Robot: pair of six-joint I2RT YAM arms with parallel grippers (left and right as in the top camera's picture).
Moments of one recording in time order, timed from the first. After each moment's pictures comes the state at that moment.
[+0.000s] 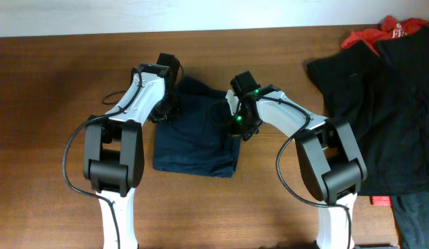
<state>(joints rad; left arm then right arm) -0.23 2.25 1.75 -1.05 -0.06 -0.38 0.41 2.14 1.47 -0.75 -0.42 0.24</state>
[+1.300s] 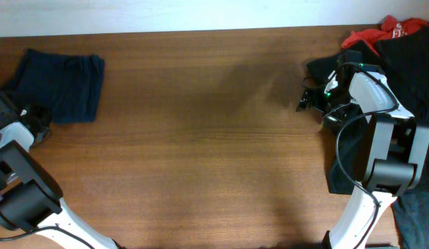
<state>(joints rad) 0.63 2.13 1.39 -0.17 0.22 -0.63 -0.18 2.13 1.58 -0.98 -0.26 0.26</state>
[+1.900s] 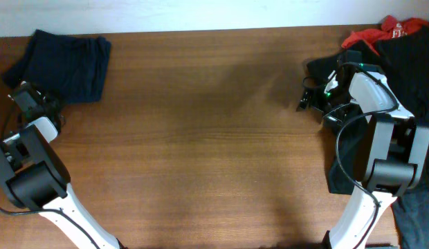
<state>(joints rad) 0.52 2.27 1.39 0.23 0.12 -0.47 -0.18 2.13 1.58 -0.98 -0.26 0.26</state>
